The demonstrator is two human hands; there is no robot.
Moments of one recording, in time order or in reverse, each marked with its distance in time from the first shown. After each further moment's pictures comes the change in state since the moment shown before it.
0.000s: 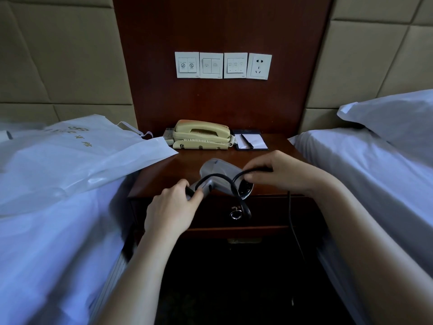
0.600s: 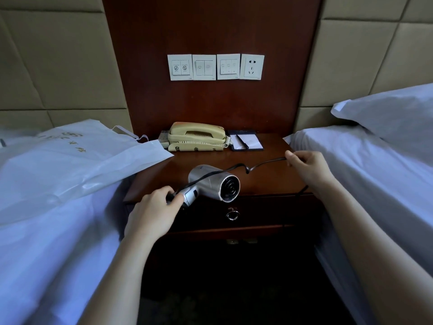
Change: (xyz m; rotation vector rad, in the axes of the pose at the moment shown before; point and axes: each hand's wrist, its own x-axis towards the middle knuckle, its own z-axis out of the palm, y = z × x) left_hand 0.008 -0.031 -0.003 -0.048 -0.067 -0.090; right_hand -0.010 0.087 -0.015 0.101 0.699 0.289
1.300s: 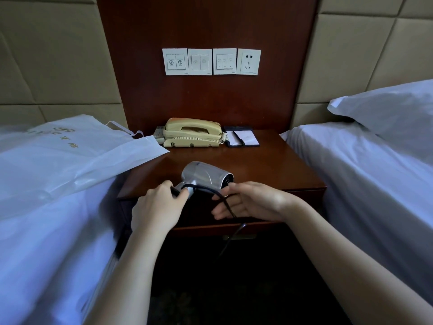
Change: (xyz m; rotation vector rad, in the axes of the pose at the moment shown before) left_hand -0.006 0.029 0.009 0.130 0.069 -0.039; right_hand -0.051 -0.033 0.059 0.537 -1.071 0.352
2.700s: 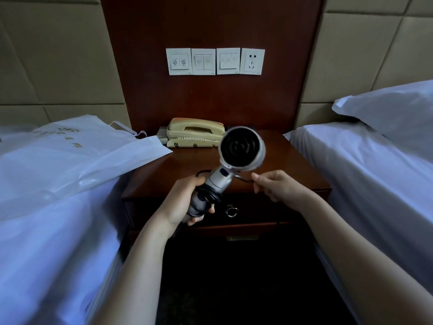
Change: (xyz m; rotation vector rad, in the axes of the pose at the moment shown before) left_hand -0.001 0.021 -0.003 -1.103 -0.589 0.103; right_hand 0.006 0.013 -0.050 -0.262 0.538 -0.184
